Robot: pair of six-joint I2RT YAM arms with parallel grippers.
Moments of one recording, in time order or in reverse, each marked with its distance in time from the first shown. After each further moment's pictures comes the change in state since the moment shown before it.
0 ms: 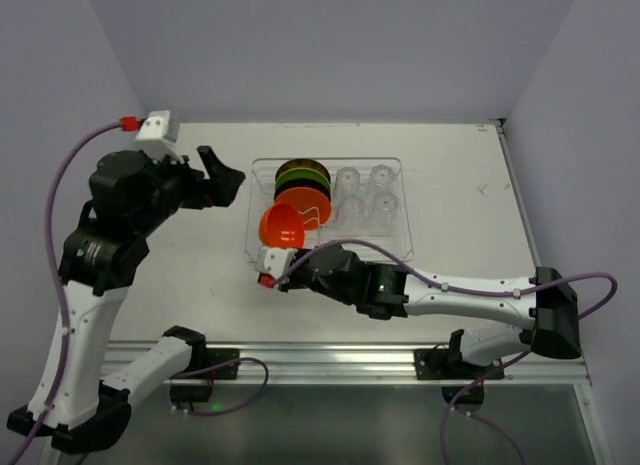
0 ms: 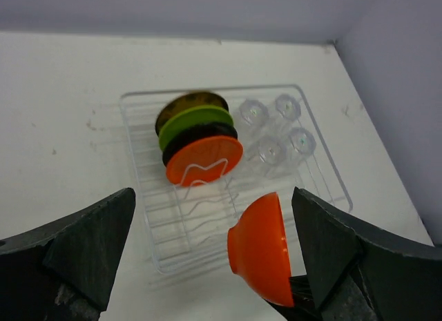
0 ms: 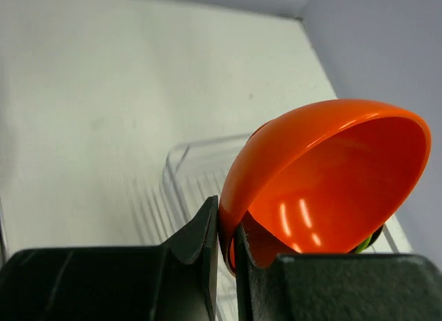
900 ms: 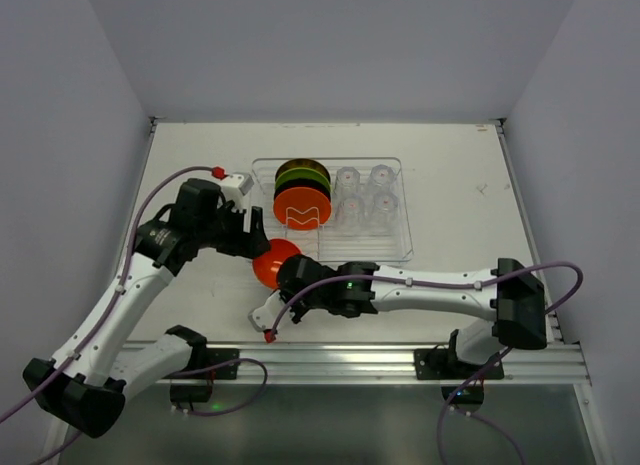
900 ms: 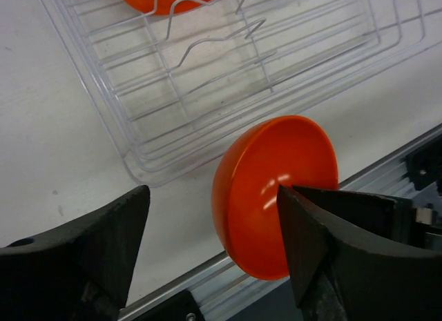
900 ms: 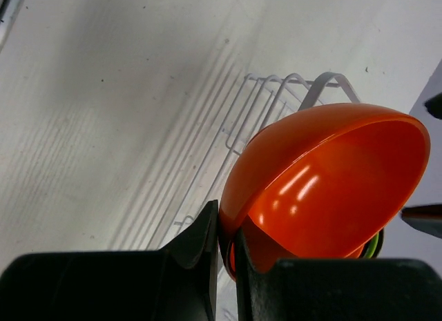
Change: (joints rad) left arm -0.097 0.098 -0.429 -0.054 0.232 0.105; right arm 0.043 0.176 0.104 -0.589 -0.133 -0.631
